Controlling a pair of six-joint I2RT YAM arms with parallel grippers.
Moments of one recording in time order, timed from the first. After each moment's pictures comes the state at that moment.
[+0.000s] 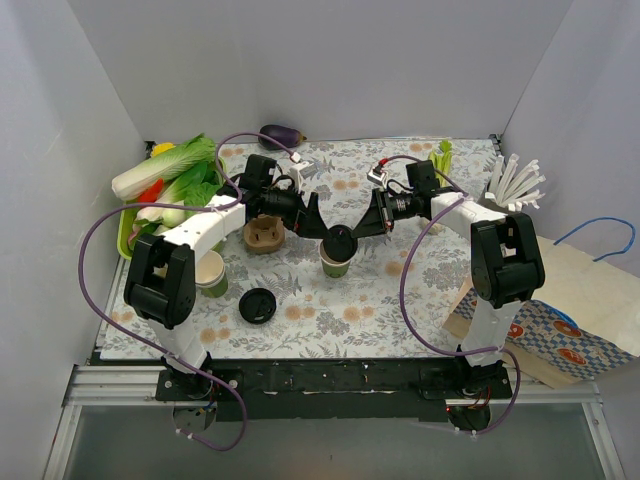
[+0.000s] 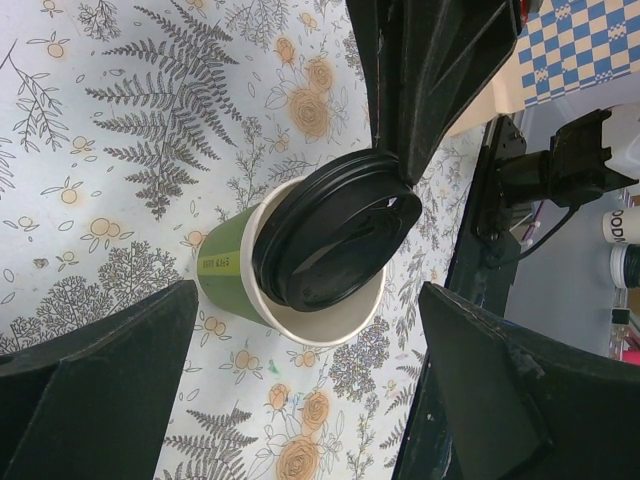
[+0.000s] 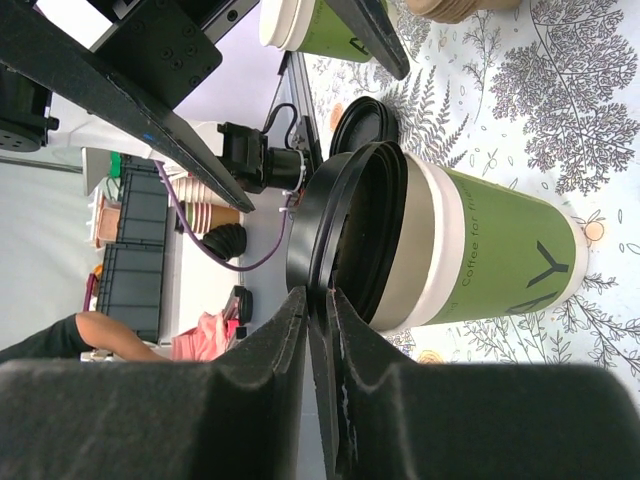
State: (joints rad) left arm -0.40 1.75 1.30 -0.33 0.92 -0.04; right arm 0.27 1.86 1.23 -0.28 -1.36 0.30
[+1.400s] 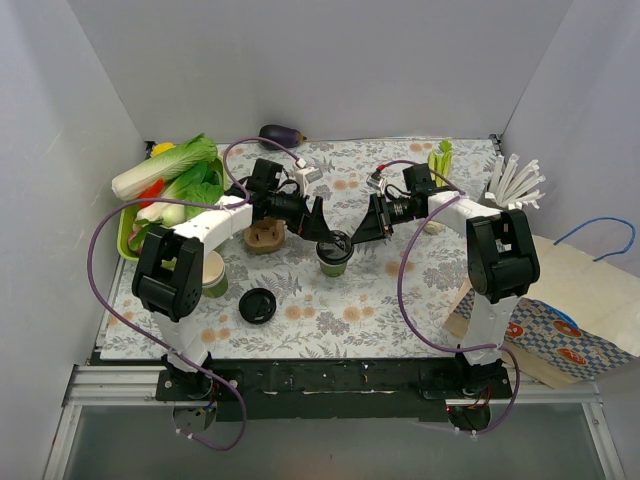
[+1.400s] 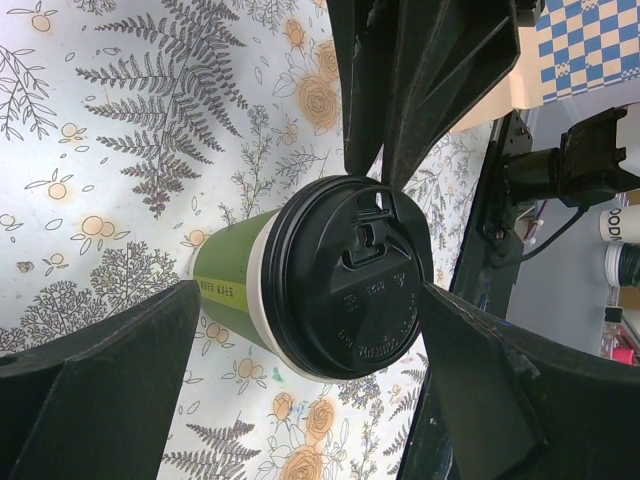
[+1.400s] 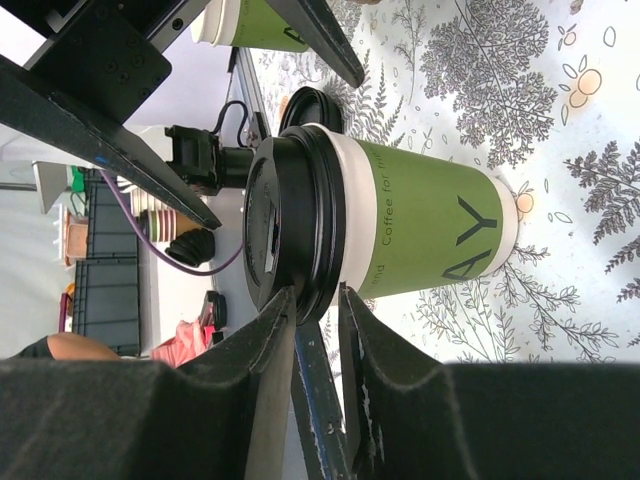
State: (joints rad) left arm -0.42 1.81 1.31 -0.31 0.92 -0.05; right arm 0.27 1.91 1.25 -0.39 -1.26 0.19
